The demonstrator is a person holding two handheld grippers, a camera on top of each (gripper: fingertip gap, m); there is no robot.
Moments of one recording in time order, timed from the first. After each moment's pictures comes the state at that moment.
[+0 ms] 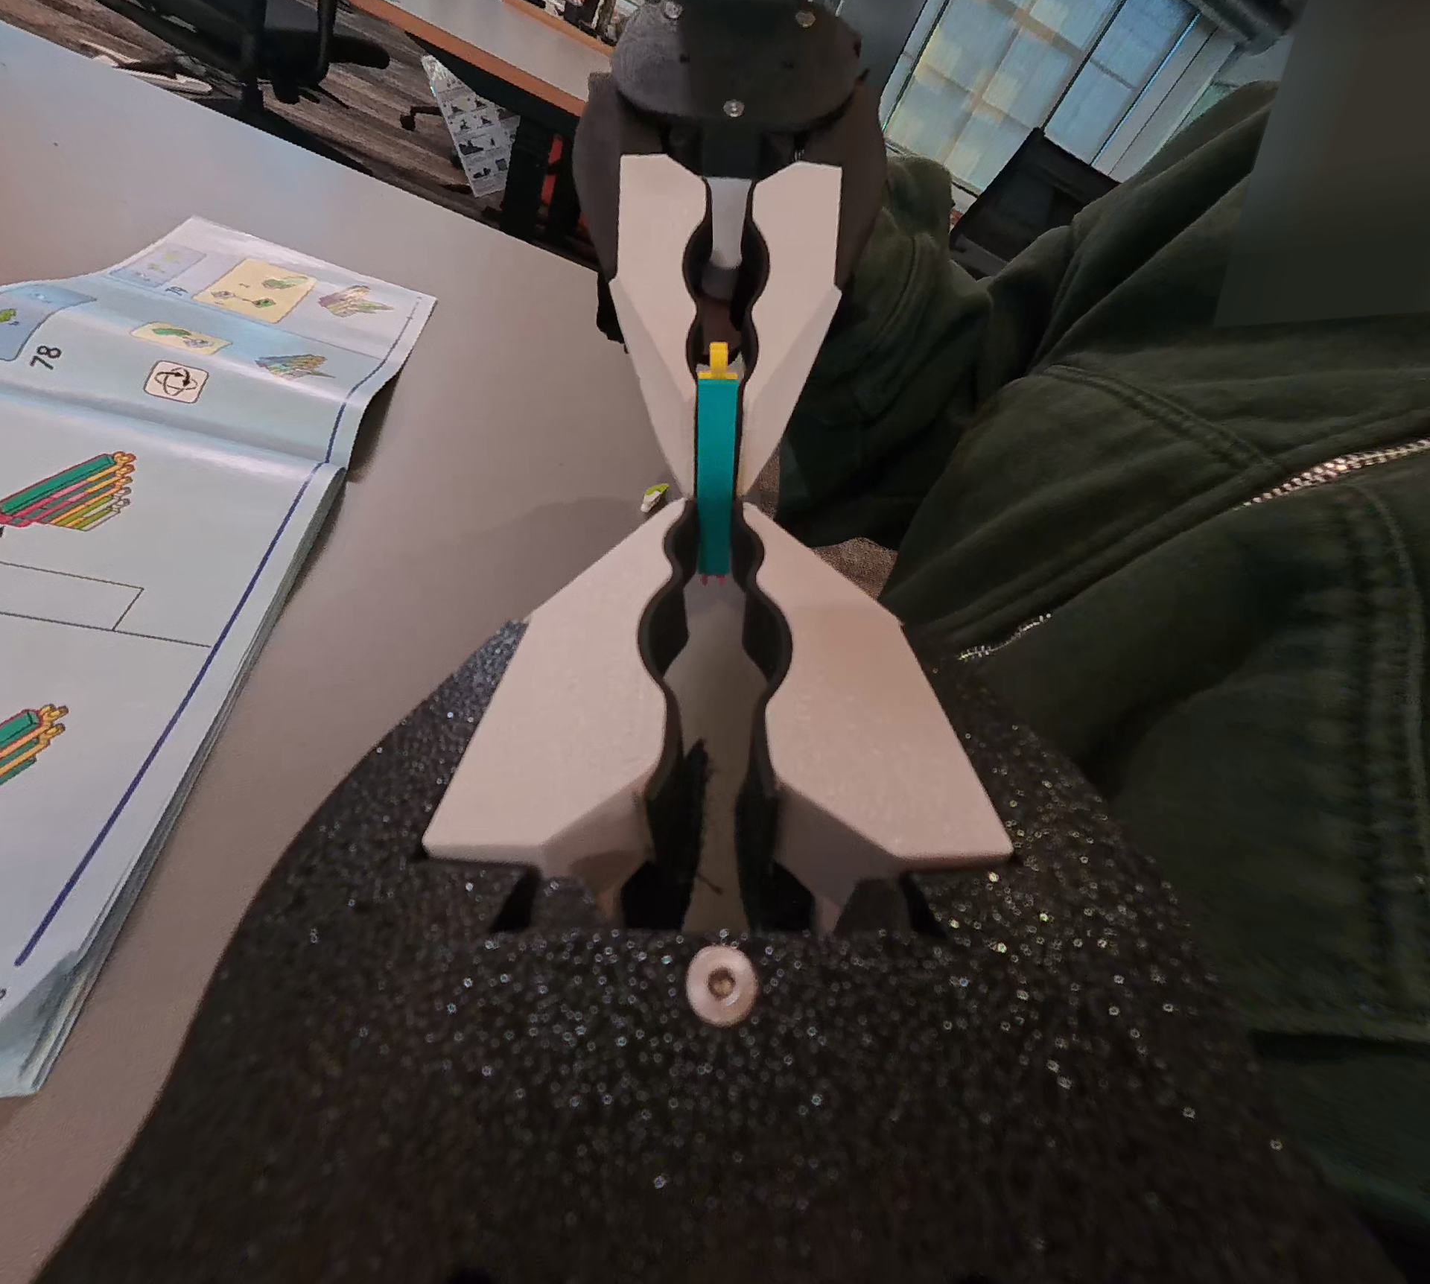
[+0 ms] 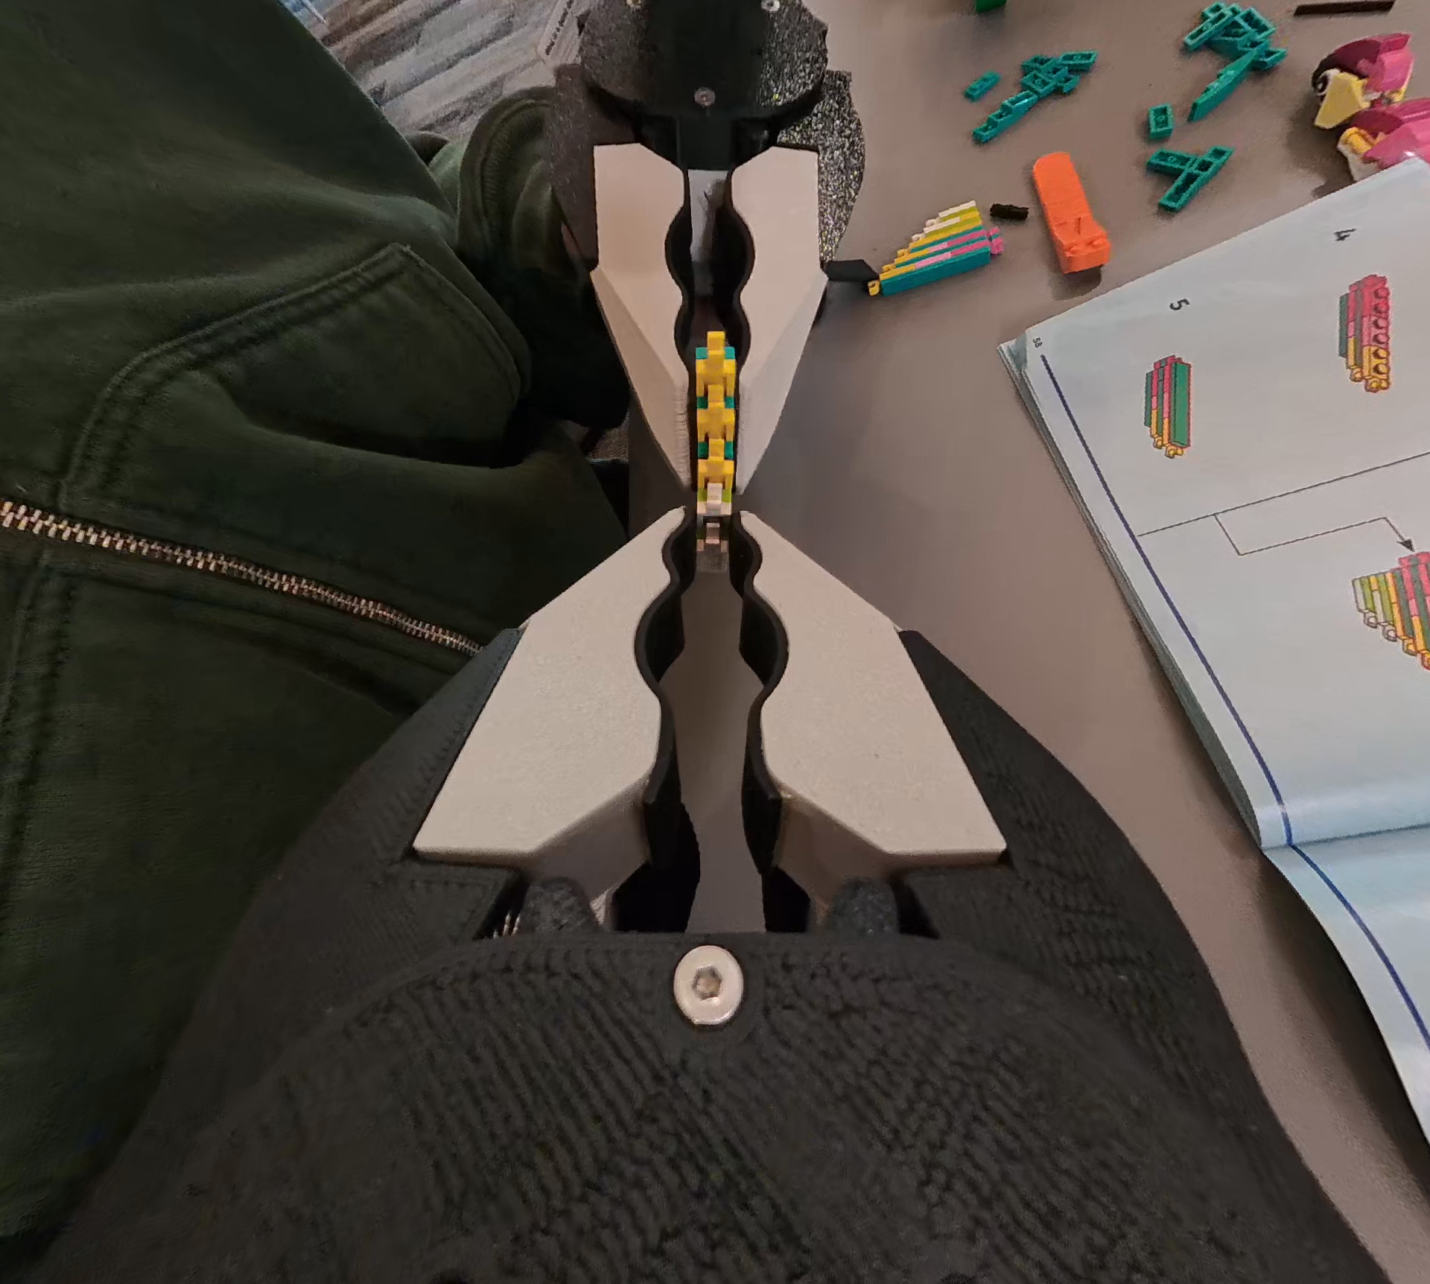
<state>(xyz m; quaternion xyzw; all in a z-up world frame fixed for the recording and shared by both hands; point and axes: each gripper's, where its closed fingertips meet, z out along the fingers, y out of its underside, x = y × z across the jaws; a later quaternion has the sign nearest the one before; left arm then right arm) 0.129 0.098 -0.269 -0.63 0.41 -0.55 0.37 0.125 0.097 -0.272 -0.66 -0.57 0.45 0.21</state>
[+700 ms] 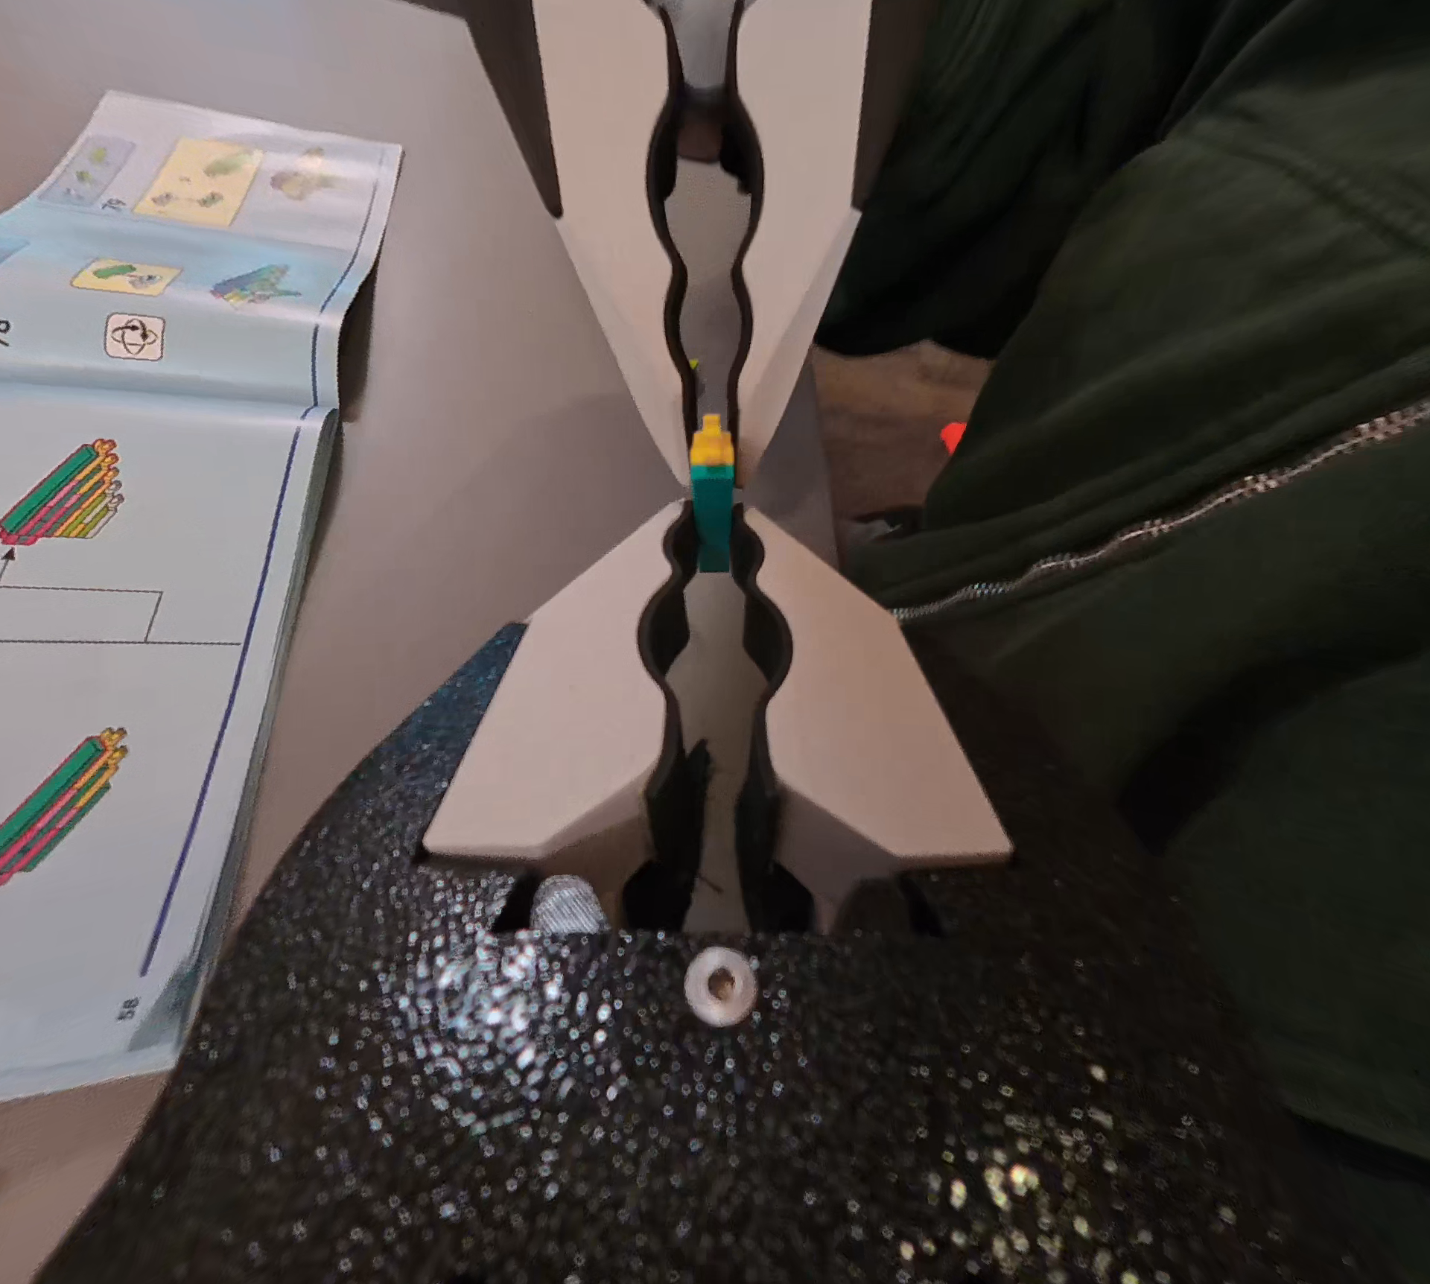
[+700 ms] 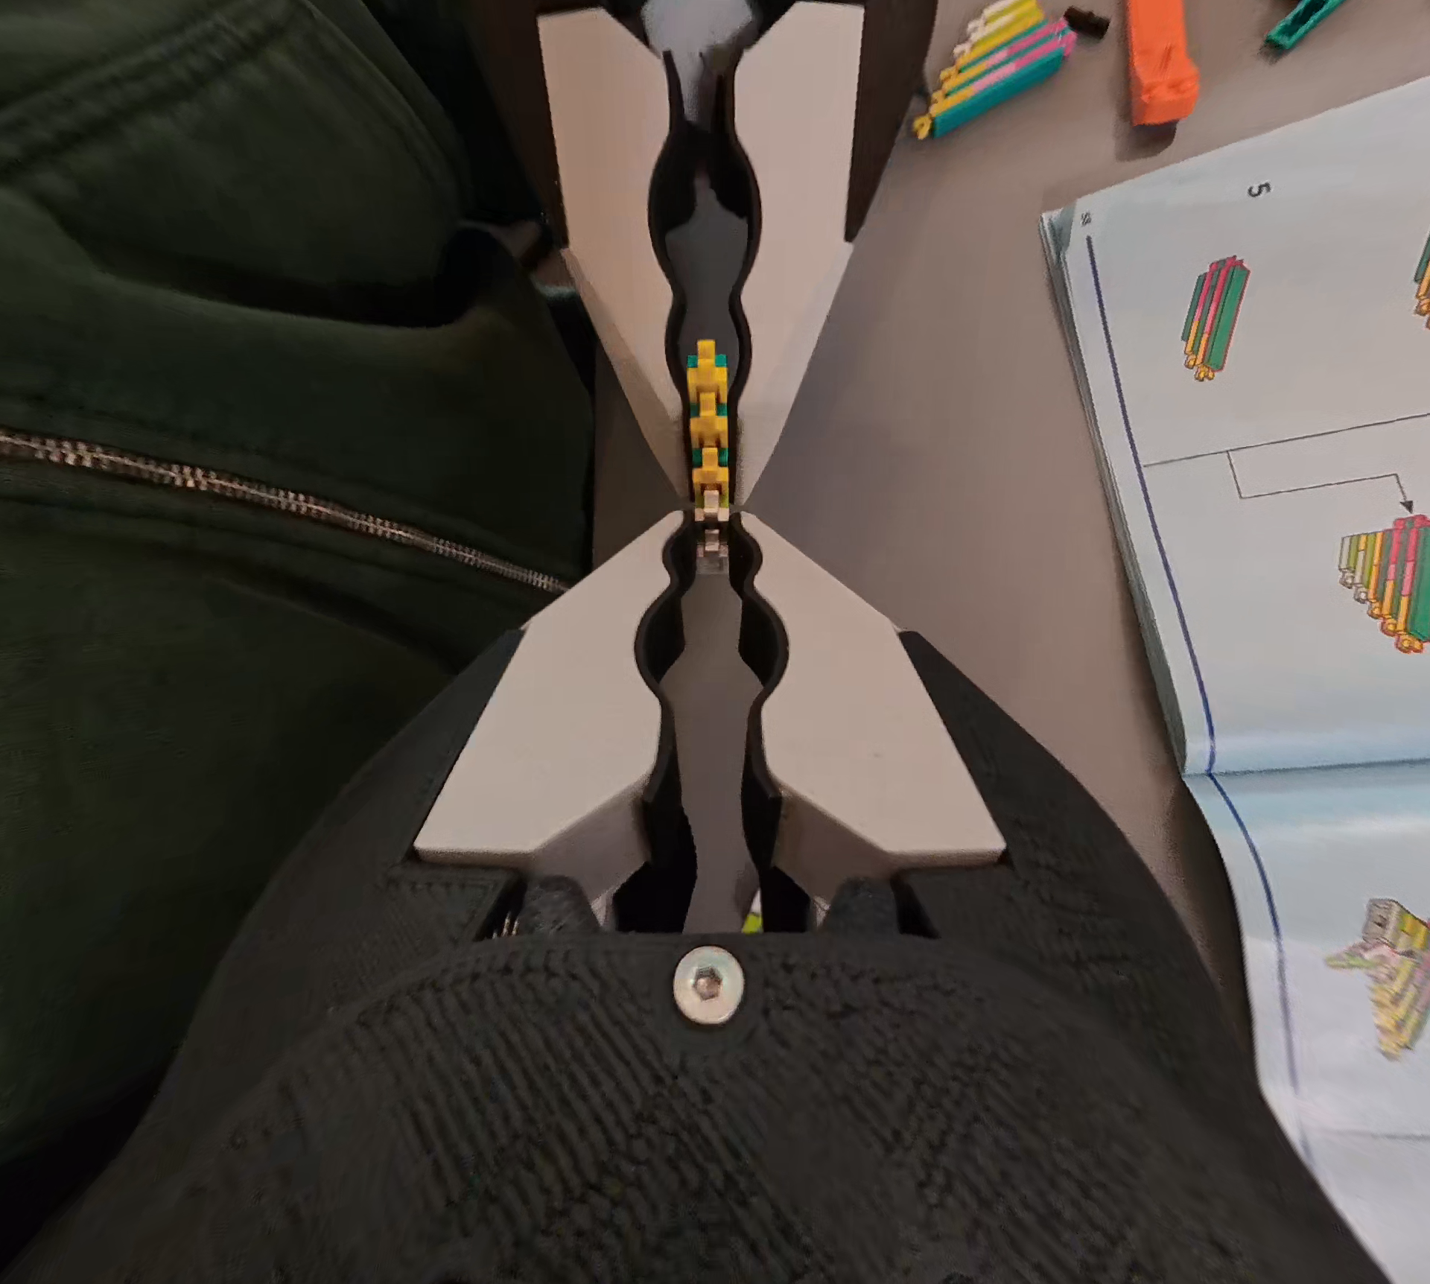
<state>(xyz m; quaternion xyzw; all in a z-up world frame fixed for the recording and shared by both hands) 0.144 0.092 -0.298 -0.66 0.52 -0.43 0.32 0.137 0.093 -0.295 -0.66 -0.65 0.35 0.14</state>
